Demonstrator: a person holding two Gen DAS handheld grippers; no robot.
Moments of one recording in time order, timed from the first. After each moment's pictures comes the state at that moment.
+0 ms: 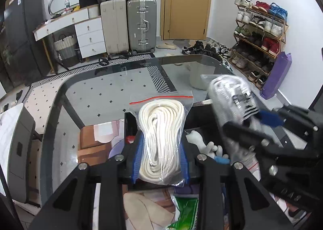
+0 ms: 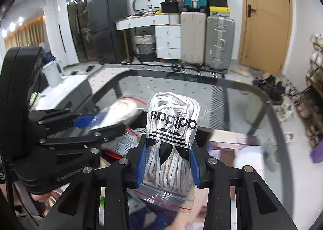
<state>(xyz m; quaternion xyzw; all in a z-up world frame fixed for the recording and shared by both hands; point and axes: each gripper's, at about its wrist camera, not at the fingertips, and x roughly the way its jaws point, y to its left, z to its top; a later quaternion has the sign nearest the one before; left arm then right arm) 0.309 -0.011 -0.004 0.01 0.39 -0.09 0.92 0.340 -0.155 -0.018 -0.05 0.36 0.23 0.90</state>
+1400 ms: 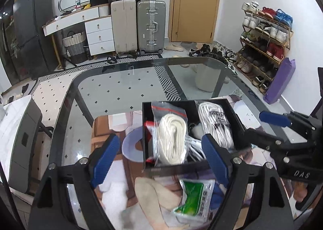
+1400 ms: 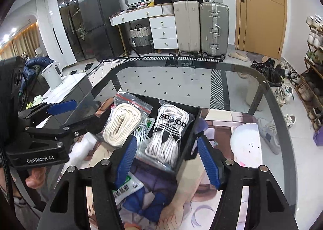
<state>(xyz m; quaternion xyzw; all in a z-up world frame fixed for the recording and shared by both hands) 0.276 0.012 0.009 0.00 0.38 -0.07 0.92 0.312 -0.185 -0.018 -0.04 0.39 0.21 0.90</state>
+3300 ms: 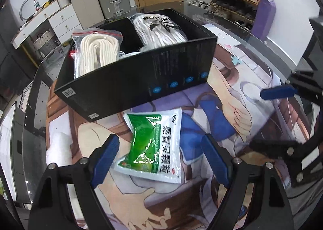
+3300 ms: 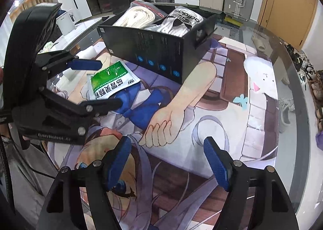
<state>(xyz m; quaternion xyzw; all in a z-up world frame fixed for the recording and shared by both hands) 0.236 -0.066 -0.079 0.11 0.48 -0.14 0.86 0.240 -0.212 -0.110 -0.12 0.51 0.26 0.81</state>
